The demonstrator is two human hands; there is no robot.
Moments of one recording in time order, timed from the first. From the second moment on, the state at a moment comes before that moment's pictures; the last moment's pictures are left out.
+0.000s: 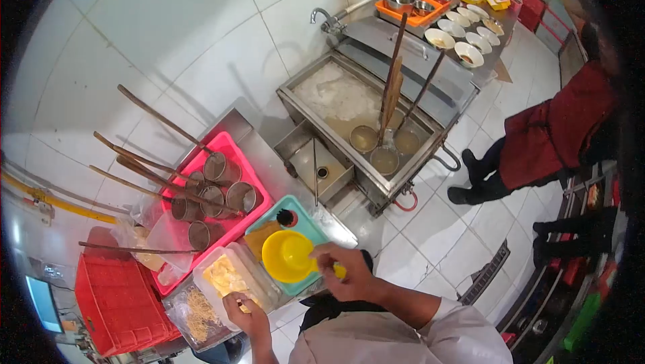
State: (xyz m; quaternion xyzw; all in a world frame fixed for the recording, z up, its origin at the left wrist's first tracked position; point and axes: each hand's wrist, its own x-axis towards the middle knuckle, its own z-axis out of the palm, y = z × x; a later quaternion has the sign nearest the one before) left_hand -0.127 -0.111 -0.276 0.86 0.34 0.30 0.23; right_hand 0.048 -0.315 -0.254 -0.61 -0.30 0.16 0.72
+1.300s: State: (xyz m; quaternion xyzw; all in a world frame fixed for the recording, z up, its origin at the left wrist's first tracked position) left_hand -0.085 -0.181 -0.258 0.87 0.37 0.29 0.15; right_hand 0.328 -0.157 -0.375 -0.48 0.16 0.27 0.82
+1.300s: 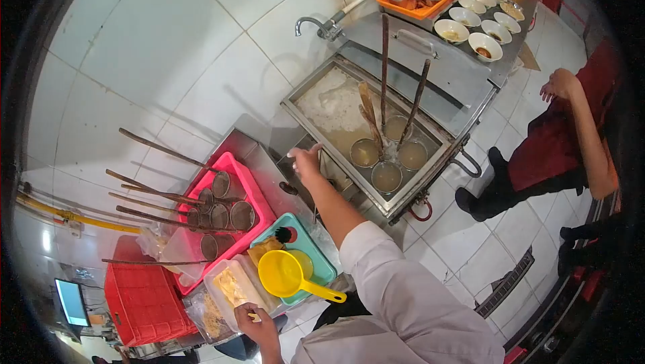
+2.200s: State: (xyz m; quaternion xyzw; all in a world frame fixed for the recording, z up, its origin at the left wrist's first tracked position) left_hand -0.070 -0.182 -0.260 0.87 0.38 0.28 0.13; right_hand 0.353 -0.159 -0.373 -0.38 0.26 0.25 0.85
